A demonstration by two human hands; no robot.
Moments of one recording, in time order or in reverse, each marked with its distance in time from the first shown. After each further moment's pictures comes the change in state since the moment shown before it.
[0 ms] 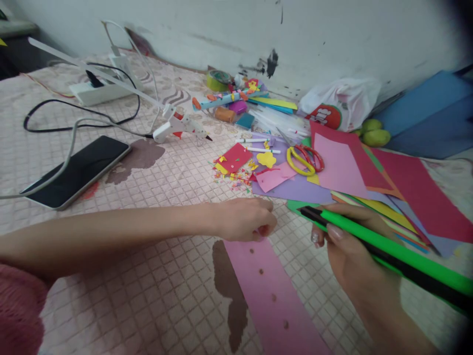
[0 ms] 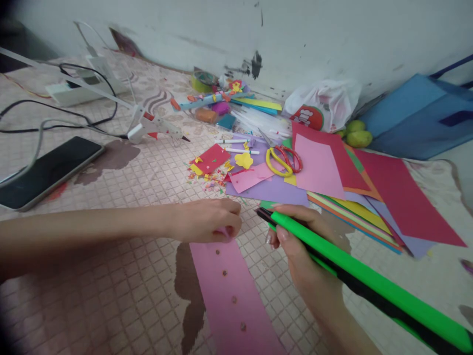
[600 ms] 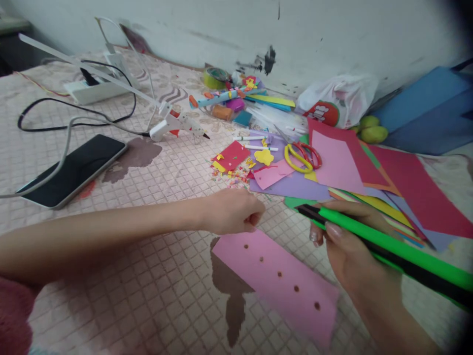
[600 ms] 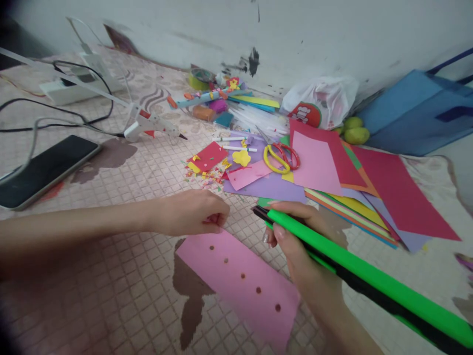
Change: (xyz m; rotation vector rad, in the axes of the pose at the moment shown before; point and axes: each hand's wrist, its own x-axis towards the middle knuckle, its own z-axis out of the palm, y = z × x) left_hand -0.014 0.006 -0.014 -0.012 0.035 -0.170; right_hand -0.003 -0.005 -0.003 0.018 -0.042 0.016
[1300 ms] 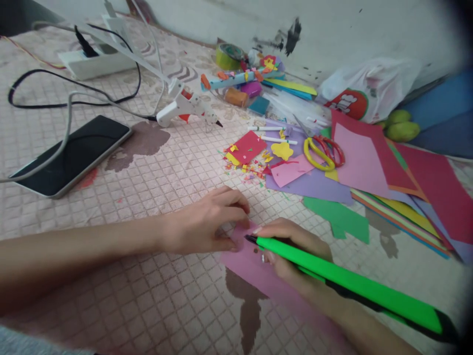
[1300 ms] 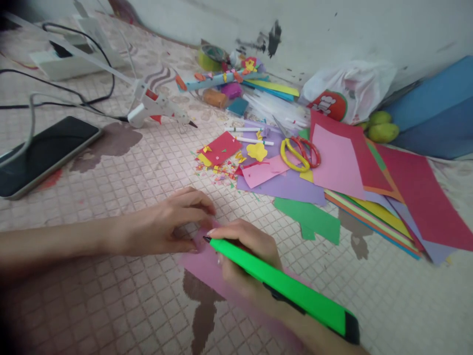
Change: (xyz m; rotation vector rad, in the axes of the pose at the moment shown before) left_hand -0.066 -0.032 0.031 -0.152 0.278 0.117; right_hand -0.016 -0.001 0.071 -0.130 -0.392 -0.060
